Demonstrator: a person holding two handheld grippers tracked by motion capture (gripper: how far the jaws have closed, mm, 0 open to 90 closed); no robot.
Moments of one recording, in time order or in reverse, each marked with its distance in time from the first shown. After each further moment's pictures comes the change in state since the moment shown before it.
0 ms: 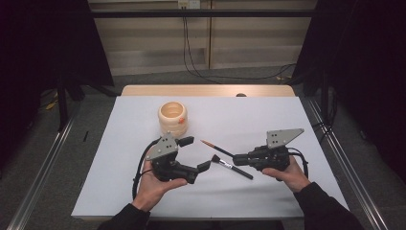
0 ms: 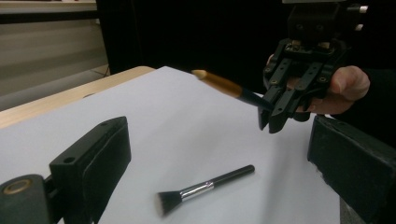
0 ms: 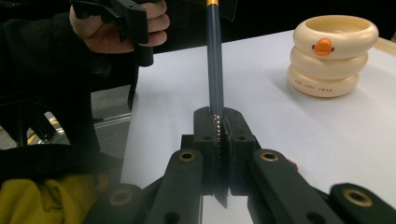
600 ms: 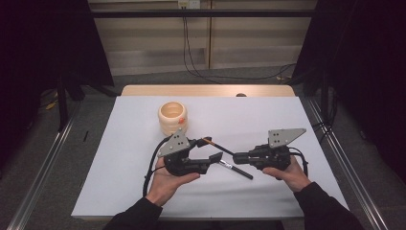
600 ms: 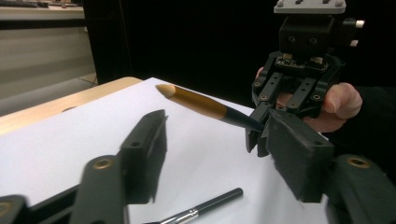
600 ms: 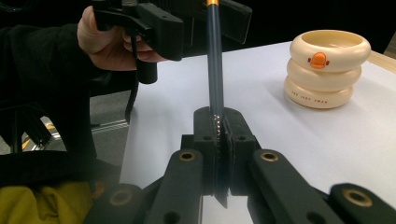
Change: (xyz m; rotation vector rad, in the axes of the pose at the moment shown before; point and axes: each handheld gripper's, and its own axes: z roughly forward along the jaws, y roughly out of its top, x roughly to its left) left arm -0.004 0.007 0.020 -0.033 -0.028 -0.027; right arm 0.001 0.003 -0.002 -0.026 -0.003 -0.019
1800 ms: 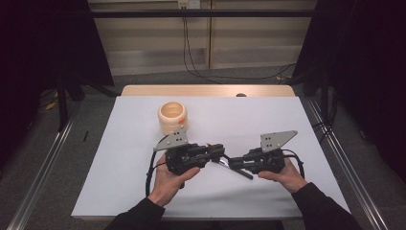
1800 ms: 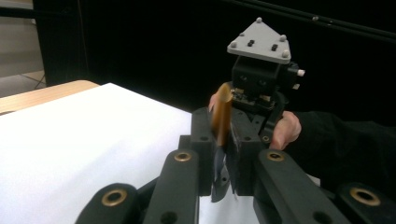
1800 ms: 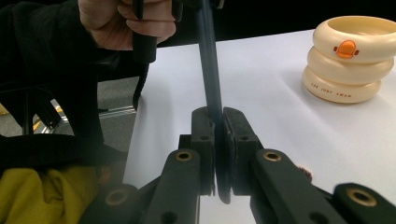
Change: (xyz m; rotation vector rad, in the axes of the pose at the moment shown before) left arm -0.002 0.011 0.001 -0.031 -0.179 -0.089; right arm 0.002 -0.004 0.015 0.048 0.039 -0.029
